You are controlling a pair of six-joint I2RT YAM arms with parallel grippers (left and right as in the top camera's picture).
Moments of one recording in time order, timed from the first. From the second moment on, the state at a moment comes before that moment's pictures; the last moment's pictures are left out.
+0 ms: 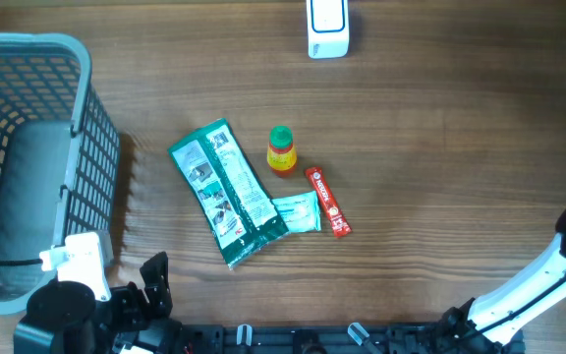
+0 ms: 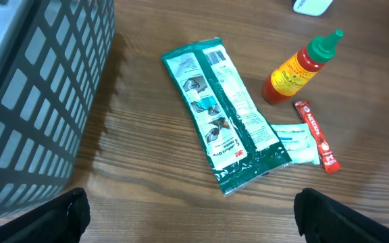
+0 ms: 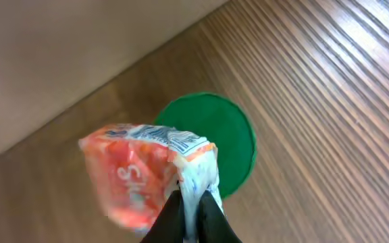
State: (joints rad) left arm -0.31 0.48 1.18 -1.46 -0.17 -0.42; right arm -0.68 2.17 1.85 -0.88 0.57 1.34
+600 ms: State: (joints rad) left arm -0.31 0.48 1.18 -1.46 -0.17 -0.42; right arm -0.63 2.18 1.85 -0.86 0.49 1.14
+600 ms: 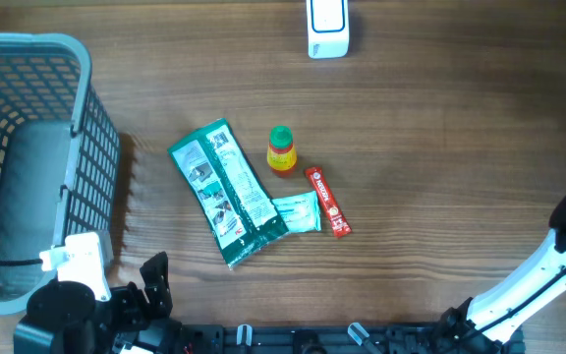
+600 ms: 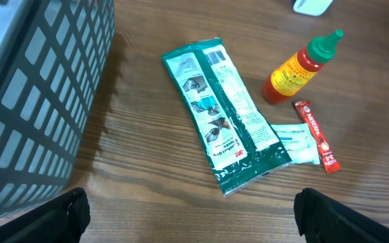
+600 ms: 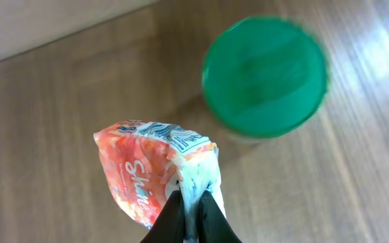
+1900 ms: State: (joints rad) left arm -0.31 0.48 1.18 -1.46 -0.17 -0.42; right arm 0.33 1.98 1.26 -0.39 -0.84 1.45
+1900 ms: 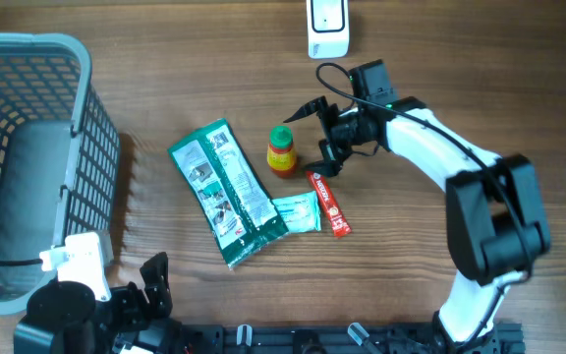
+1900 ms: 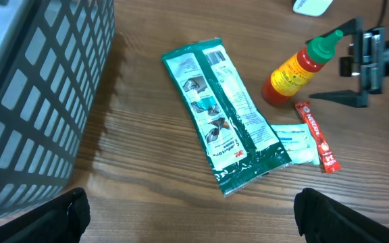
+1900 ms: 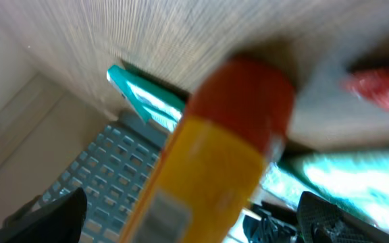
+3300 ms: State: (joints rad) left arm -0.31 0.48 1.18 -1.46 -0.17 -0.42; right arm 0.45 1.72 1.25 -0.69 0.09 0.39
